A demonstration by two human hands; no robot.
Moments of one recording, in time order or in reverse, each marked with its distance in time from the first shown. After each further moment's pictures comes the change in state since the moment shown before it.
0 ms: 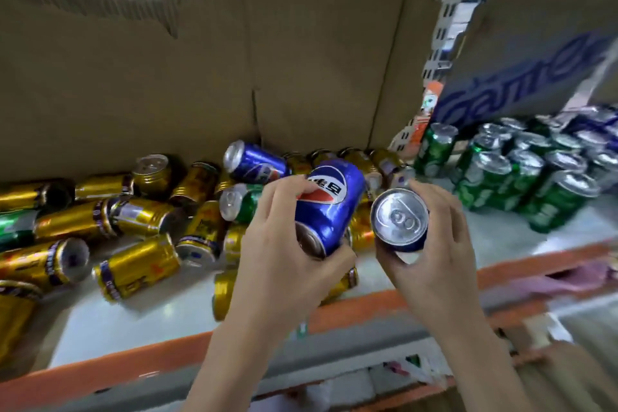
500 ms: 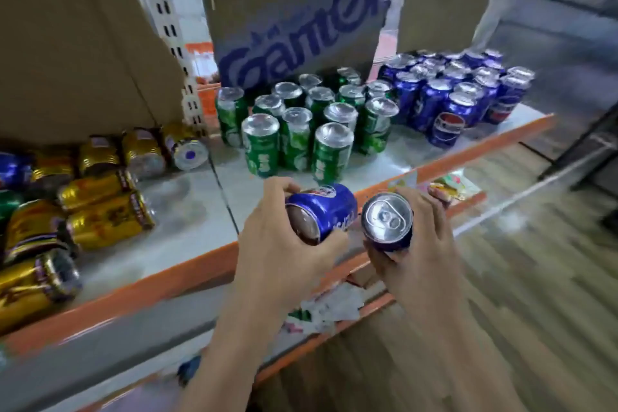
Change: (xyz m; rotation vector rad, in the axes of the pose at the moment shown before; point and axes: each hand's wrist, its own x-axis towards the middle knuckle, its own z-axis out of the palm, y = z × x) left_hand -0.031 0.182 0.280 -0.138 -0.257 -0.150; right_hand -0.064 0.248 -0.216 -0.181 0.000 0.240
